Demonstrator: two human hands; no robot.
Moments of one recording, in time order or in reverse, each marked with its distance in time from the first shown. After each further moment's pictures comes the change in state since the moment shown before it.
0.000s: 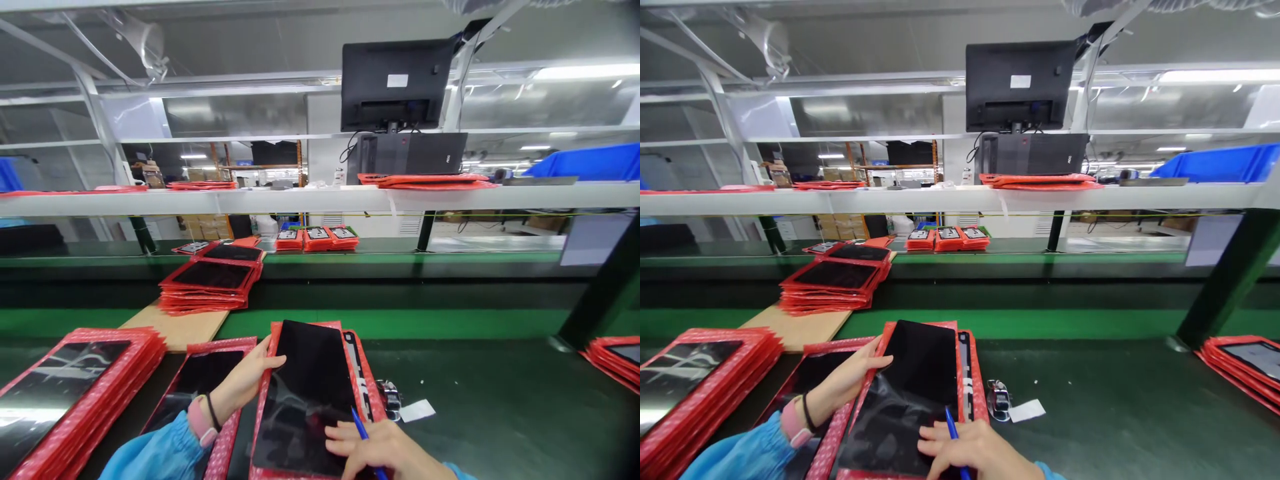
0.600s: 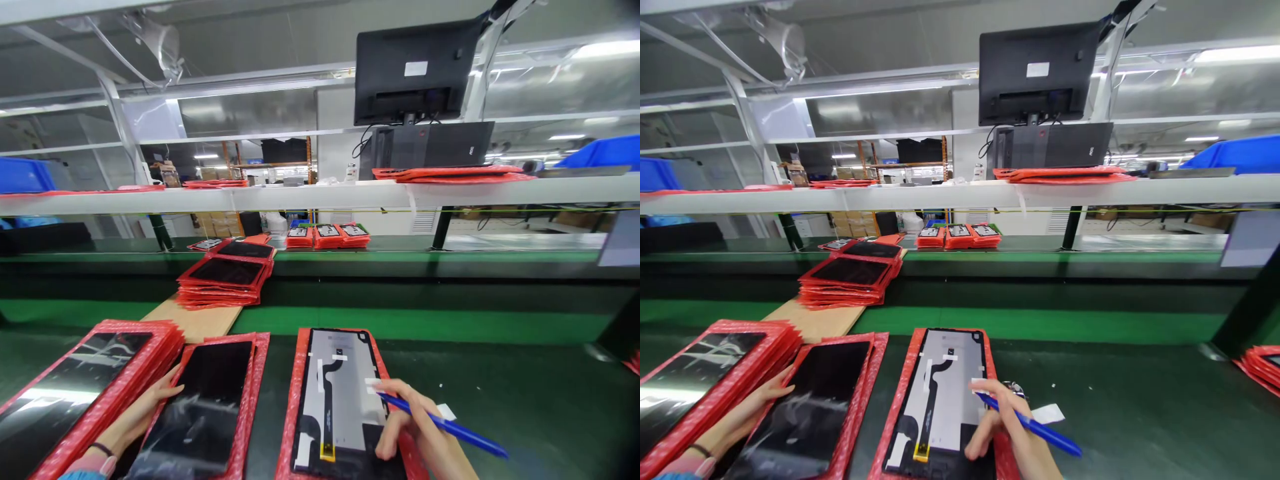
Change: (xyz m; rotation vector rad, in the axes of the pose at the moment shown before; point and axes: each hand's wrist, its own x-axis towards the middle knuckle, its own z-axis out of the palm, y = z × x) left_hand -0.054 -0.019 -0.225 0.255 0.418 -0.086; right_hand -0.009 0.037 0.011 0.652 0.477 0.345
